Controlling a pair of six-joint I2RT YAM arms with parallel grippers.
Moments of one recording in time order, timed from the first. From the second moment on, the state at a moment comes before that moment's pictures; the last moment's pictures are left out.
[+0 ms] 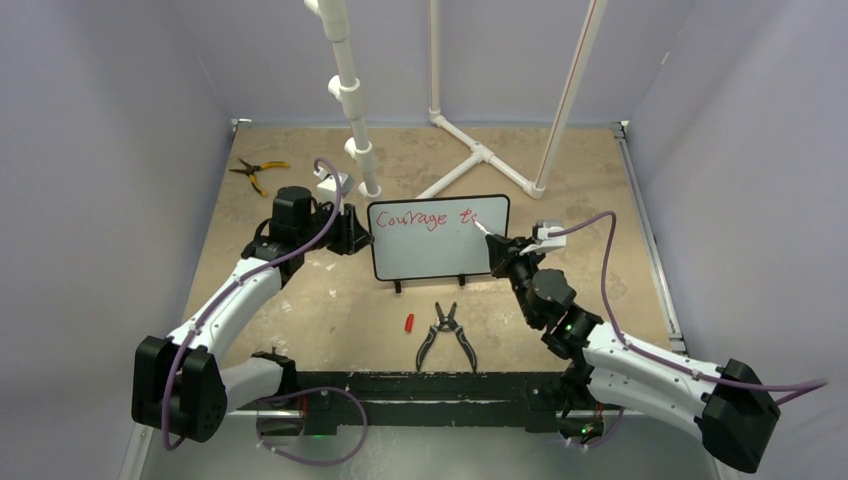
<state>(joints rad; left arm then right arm) -0.26 1.15 0.76 -0.17 0.49 -0.17 0.85 0.83 0.33 0.50 0.61 0.40</state>
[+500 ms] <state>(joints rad) -0.26 1.15 0.76 -0.17 0.49 -0.17 0.85 0.83 0.34 0.50 0.64 0.36</state>
